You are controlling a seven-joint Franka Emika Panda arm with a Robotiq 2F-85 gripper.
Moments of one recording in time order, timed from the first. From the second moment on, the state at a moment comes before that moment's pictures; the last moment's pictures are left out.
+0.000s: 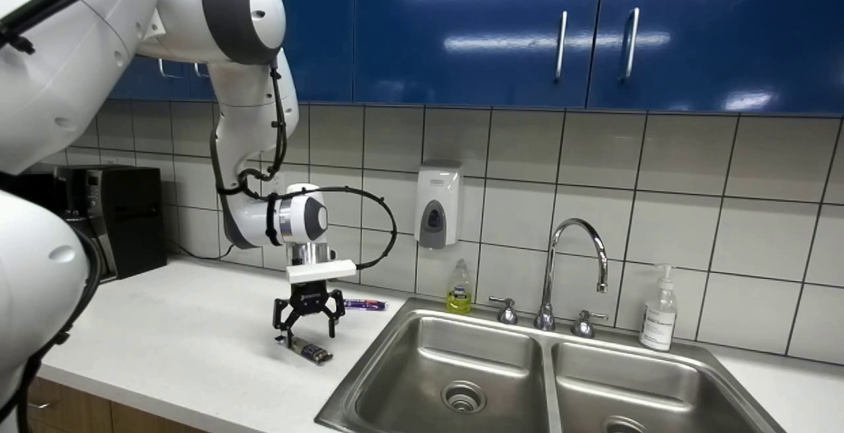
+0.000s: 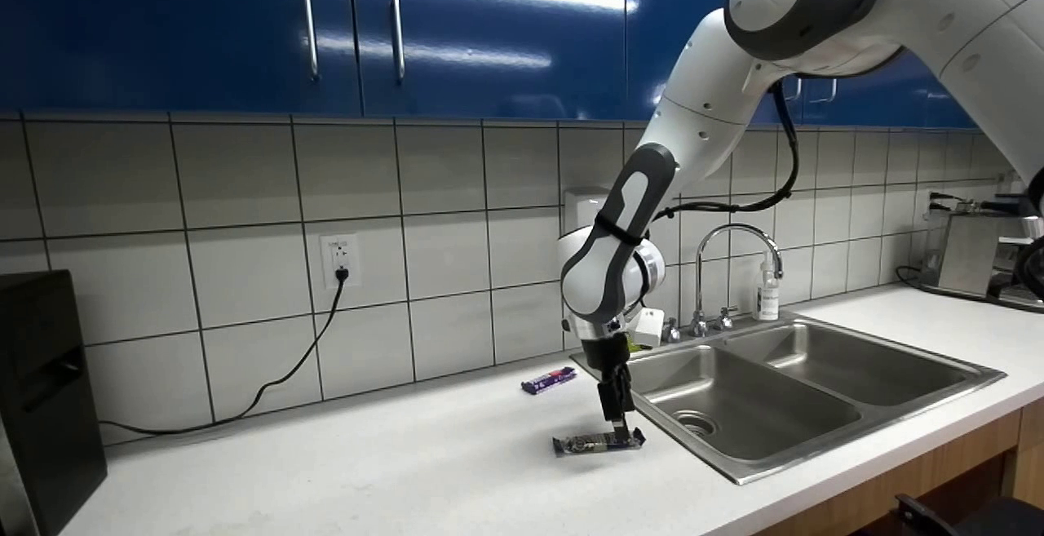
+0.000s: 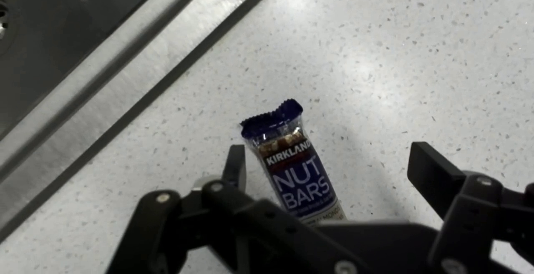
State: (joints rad) arm 0.08 0.59 0.07 -2.04 -0.29 2.41 -0.53
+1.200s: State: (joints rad) arm 0.07 0.70 0.11 -1.93 -0.30 2.41 -0.72
